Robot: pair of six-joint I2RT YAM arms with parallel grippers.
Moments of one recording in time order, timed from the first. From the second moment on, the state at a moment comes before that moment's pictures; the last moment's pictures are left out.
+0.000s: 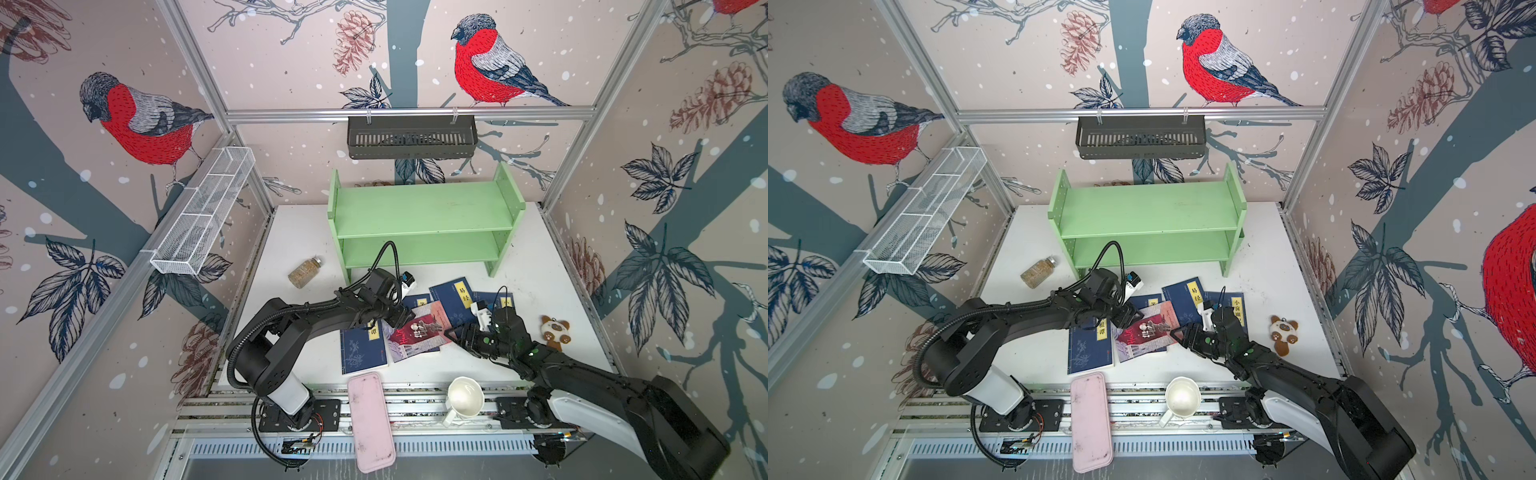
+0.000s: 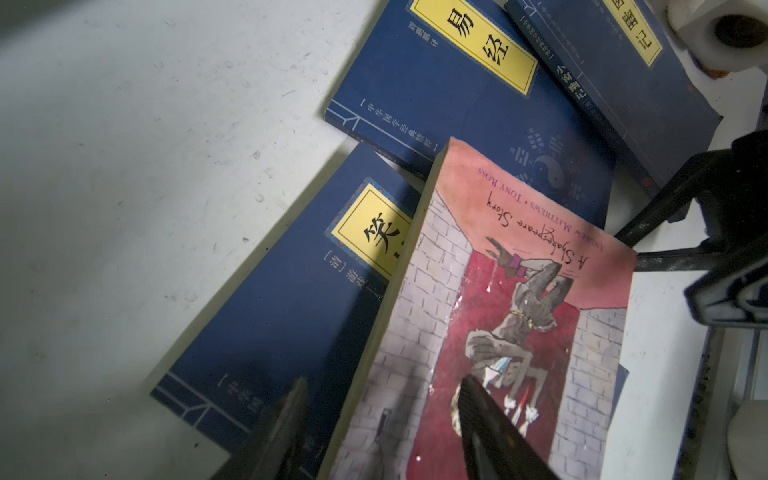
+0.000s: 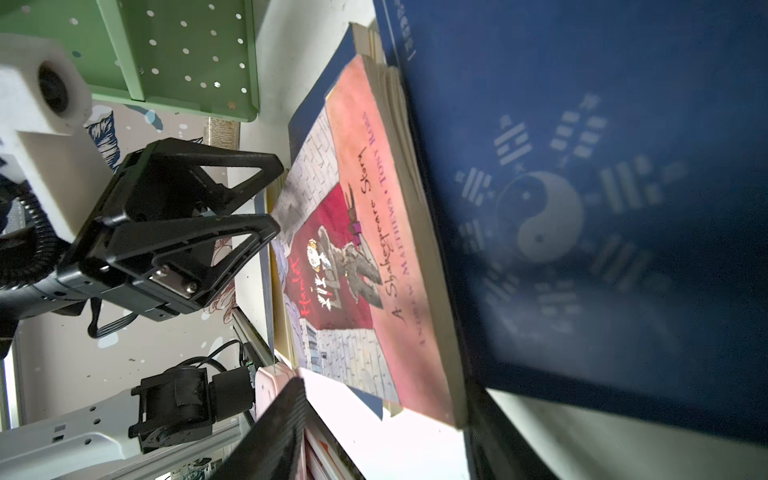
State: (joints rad) left arm -0.68 1.60 0.76 -0.04 0.35 -0.02; right arm 0.60 1.00 0.13 0.26 -0.47 1.00
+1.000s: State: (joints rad) left arm -0.72 1.67 0.79 -0.04 0.39 -0.02; right arm 0.63 1.09 0.13 0.42 -0.44 1.02
